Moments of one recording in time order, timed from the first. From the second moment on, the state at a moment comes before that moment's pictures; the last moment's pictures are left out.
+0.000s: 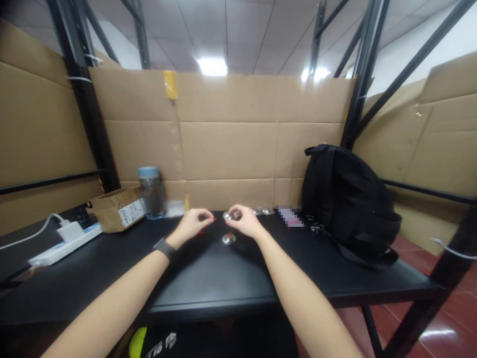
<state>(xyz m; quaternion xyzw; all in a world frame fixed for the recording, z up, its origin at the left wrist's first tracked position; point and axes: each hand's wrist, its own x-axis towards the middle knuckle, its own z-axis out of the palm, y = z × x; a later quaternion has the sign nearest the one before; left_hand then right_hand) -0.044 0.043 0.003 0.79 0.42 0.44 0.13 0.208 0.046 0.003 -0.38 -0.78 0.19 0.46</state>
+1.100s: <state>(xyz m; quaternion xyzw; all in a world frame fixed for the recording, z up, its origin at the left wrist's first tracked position) -0.014 0.056 -0.020 0.74 0.30 0.56 0.22 0.170 0.031 -0.002 -0.26 -0.72 0.32 0.56</state>
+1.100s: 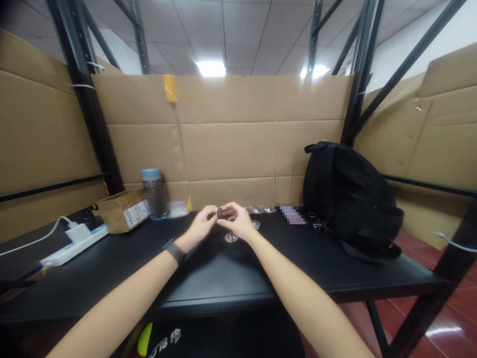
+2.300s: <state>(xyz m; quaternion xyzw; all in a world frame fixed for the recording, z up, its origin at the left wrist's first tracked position) -0.015 0.024 -0.004 0.83 0.40 0.39 0.01 0.184 0.048 -0.014 -0.35 -0.81 0.15 0.45</state>
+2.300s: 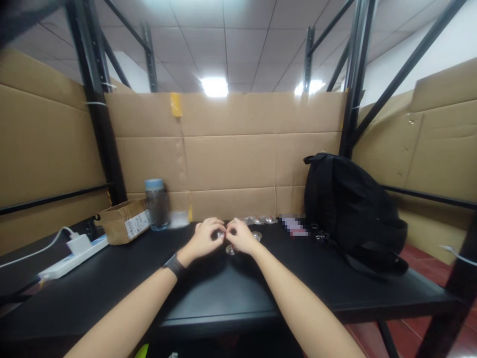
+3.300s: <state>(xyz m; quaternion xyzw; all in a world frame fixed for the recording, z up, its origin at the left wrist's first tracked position) -0.030 0.032 -0.002 0.82 0.45 0.36 0.00 0.202 0.036 -0.007 -0.47 -0.85 0.09 0.22</state>
